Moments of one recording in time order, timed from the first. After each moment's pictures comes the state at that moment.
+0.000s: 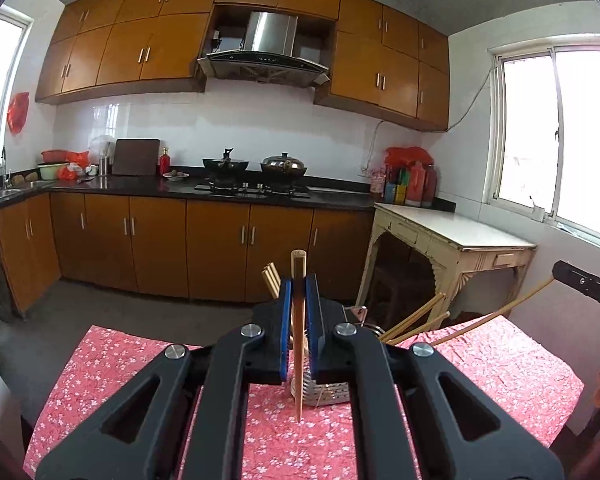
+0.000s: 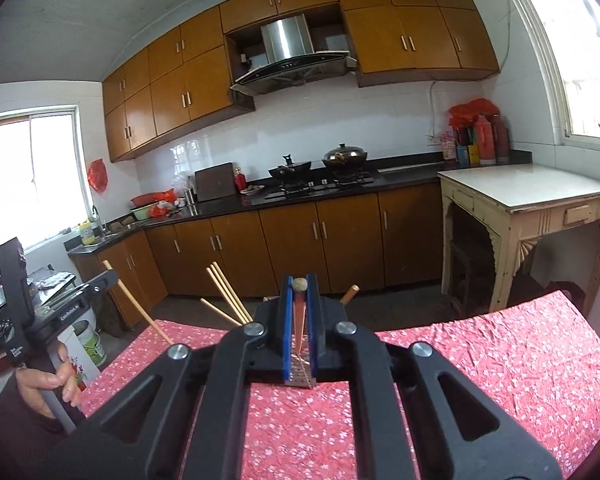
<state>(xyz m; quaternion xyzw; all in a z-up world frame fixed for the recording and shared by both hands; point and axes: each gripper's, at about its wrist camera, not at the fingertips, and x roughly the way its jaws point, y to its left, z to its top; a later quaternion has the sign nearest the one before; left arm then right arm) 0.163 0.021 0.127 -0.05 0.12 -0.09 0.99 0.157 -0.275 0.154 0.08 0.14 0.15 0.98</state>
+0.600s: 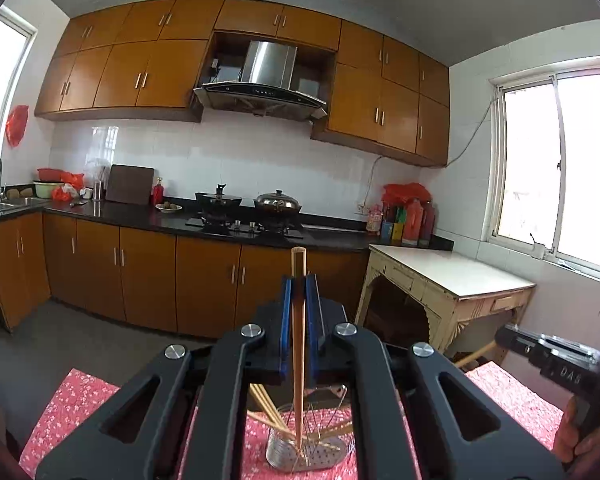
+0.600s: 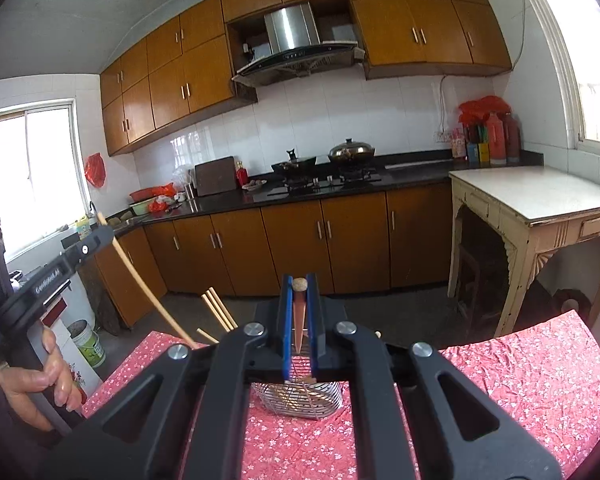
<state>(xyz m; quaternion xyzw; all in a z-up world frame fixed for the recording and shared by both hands) 0.212 -0.006 0.181 -0.07 0.06 -0.08 0.99 0.235 -0.249 0.176 0.07 0.17 0.15 0.97</state>
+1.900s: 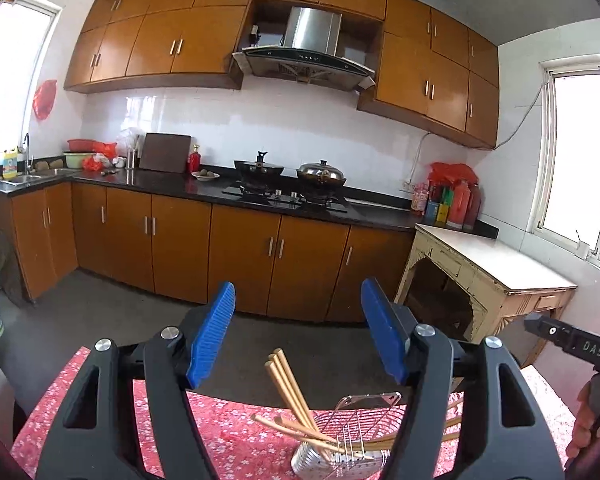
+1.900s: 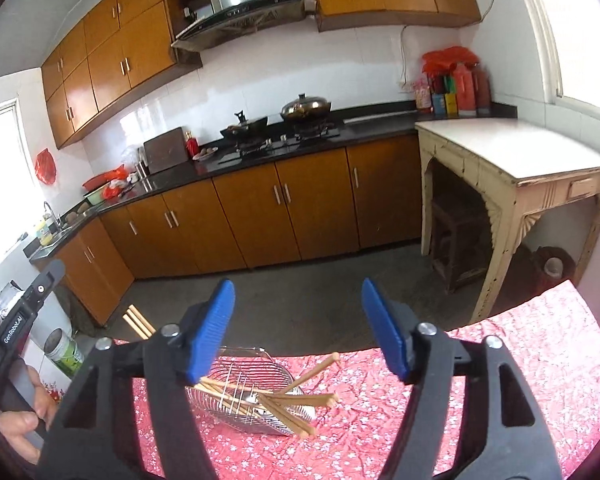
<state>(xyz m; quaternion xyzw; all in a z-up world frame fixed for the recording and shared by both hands) 0.271 0.012 0.159 -0.08 0.12 -0.01 0.99 0.339 -0.265 0.160 0.10 0.24 0.07 0.96</state>
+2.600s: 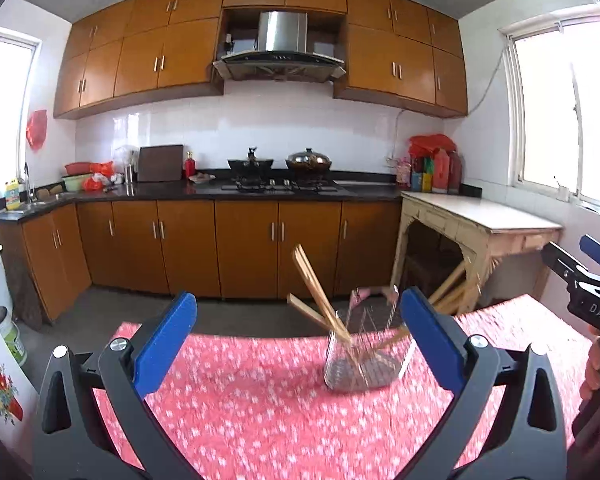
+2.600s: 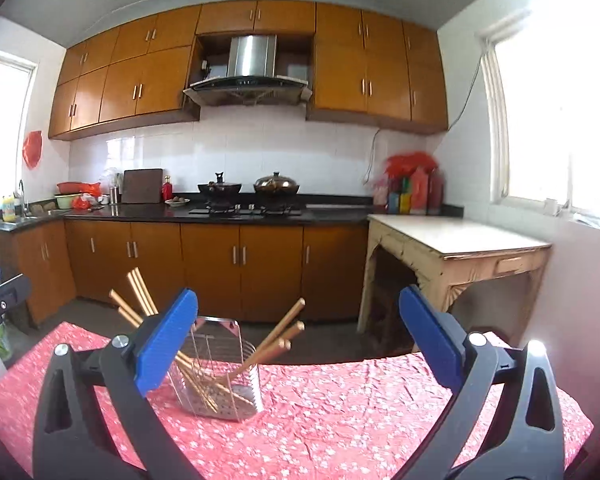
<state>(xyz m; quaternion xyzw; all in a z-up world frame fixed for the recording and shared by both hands) 0.147 0.020 0.105 -0.01 0.13 -0.03 0.99 0.160 -0.220 0.110 -0.02 0.07 -0.02 1.00</state>
